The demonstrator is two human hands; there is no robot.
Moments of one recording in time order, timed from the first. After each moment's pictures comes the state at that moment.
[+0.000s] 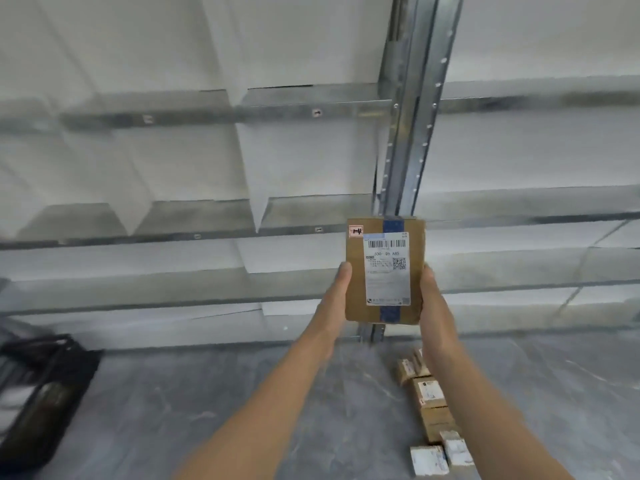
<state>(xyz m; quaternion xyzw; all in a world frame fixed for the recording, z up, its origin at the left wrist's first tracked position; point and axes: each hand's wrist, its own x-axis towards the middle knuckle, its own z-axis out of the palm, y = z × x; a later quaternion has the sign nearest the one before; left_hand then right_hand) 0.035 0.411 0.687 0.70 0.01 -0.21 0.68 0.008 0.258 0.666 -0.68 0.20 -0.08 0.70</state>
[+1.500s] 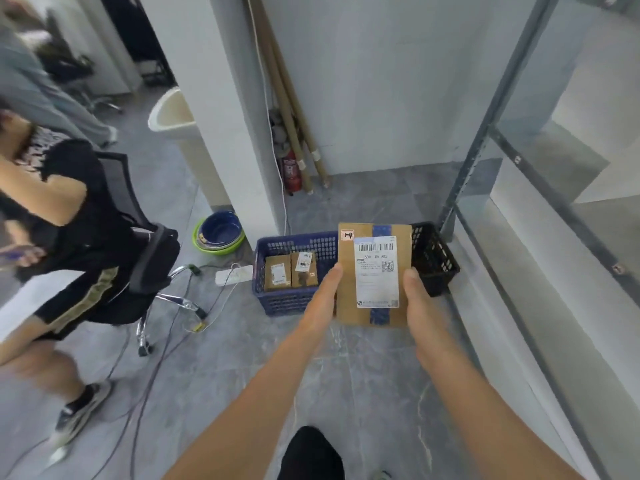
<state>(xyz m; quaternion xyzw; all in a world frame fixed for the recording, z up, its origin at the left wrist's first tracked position) -0.062 1.172 0.592 0.38 0.54 0.33 0.67 0.091 1.133 0.600 -0.68 -0.26 0.49 0.48</state>
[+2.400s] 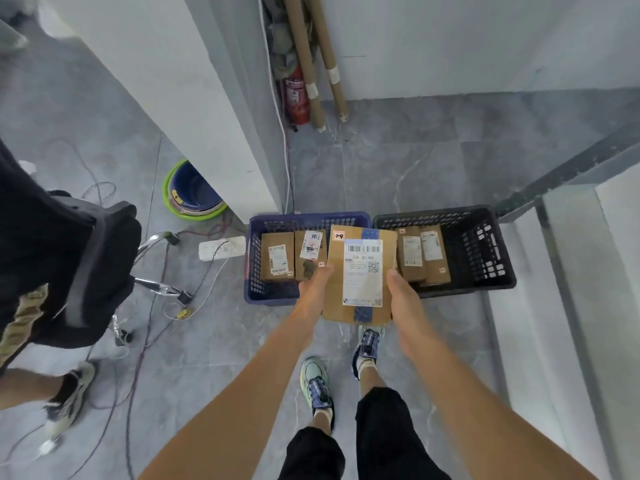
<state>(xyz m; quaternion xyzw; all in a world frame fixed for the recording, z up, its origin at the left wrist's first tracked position) -0.103 1.554 0.394 0.19 0.67 0.20 0.69 0.058 1.531 0.417 -0.75 -0.19 0.58 0.26</state>
